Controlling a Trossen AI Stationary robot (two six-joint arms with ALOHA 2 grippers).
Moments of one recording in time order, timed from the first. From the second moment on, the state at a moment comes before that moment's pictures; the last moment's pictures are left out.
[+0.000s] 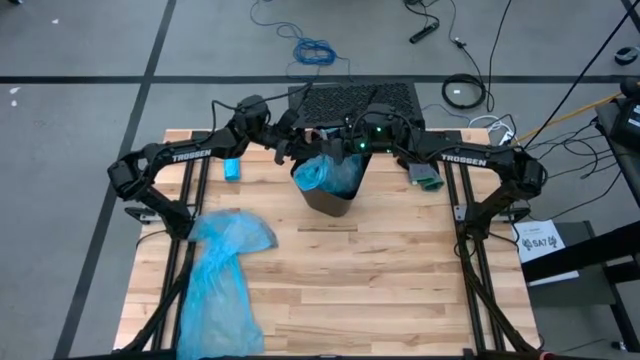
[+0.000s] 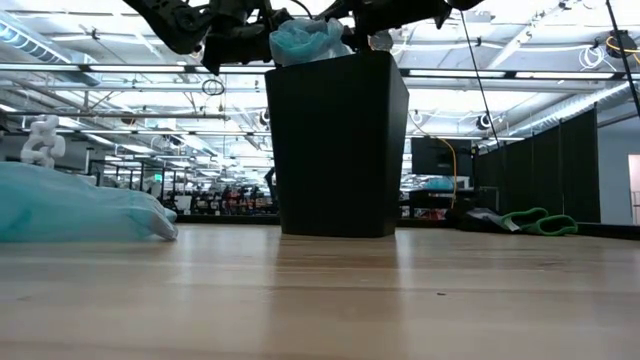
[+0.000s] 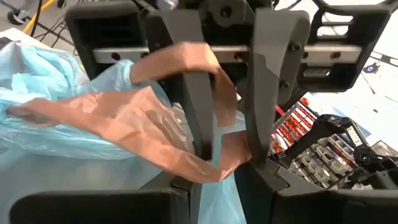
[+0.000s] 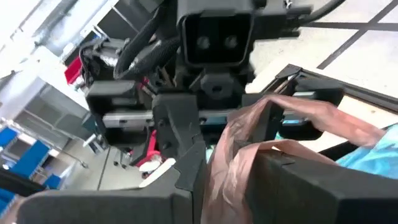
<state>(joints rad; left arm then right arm) 0.59 1.49 1.04 0.42 0.94 -0.62 -0.35 1.55 1.32 0.05 -0.24 0.70</state>
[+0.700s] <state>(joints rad) 0.64 1.44 1.04 0.46 1.00 -0.59 -0.32 1.47 1.32 0.14 -0.10 0.64</state>
